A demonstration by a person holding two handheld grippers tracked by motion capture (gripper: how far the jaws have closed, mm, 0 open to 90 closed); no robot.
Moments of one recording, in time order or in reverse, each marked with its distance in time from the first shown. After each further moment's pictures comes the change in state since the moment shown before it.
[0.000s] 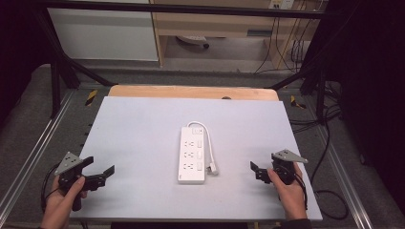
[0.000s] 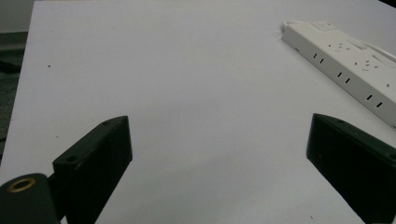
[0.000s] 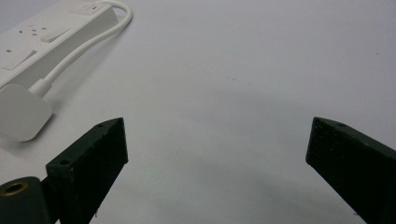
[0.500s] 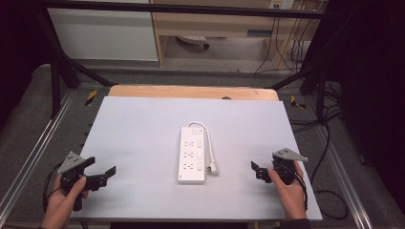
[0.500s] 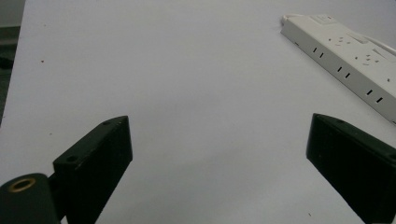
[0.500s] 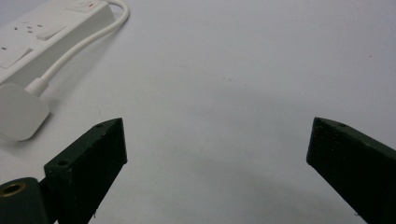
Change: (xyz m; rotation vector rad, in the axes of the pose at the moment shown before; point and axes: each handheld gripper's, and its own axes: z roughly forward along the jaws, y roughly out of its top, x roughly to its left) left arm -0.002 0.001 0.002 0.026 -0.001 0.004; right arm 0.000 0.007 -0.003 0.008 -0.010 -0.016
